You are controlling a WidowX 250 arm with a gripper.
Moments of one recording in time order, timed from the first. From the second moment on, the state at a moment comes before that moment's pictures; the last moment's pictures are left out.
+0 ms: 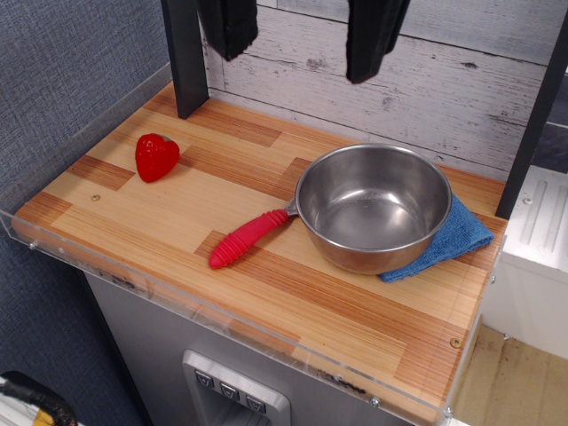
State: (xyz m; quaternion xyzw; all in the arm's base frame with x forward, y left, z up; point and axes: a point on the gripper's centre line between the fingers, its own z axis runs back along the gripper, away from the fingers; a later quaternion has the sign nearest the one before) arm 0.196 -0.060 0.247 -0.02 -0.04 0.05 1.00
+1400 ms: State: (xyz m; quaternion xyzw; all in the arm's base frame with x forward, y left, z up) arm 0.244 0.030 0.280 -0.08 -0.09 0.25 0.96
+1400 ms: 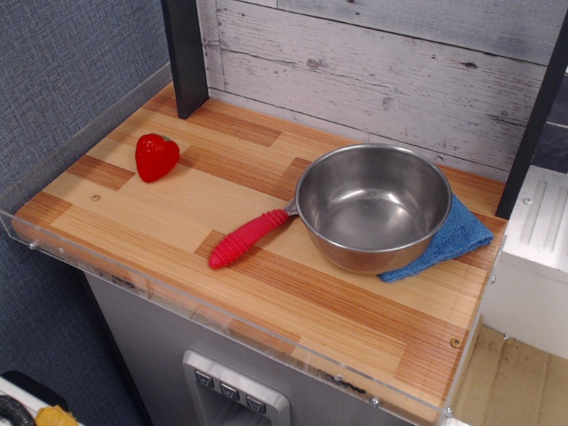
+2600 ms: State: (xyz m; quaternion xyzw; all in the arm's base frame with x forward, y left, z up) arm 0.311 0.107 0.200 -0.08 -0.12 0.35 0.92
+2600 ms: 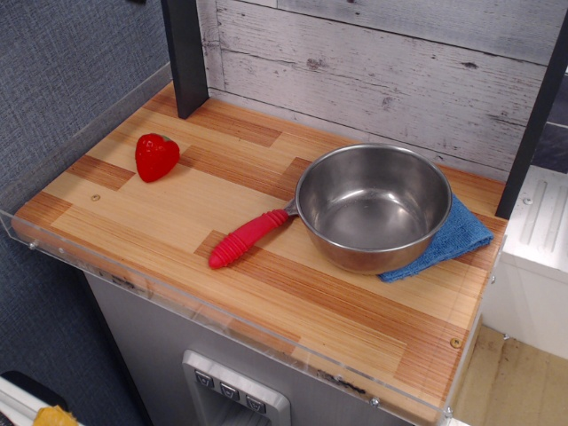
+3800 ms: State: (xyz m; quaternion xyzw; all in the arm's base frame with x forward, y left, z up) arm 0.324 0.149 0.081 -0.07 -0.05 0.41 0.91
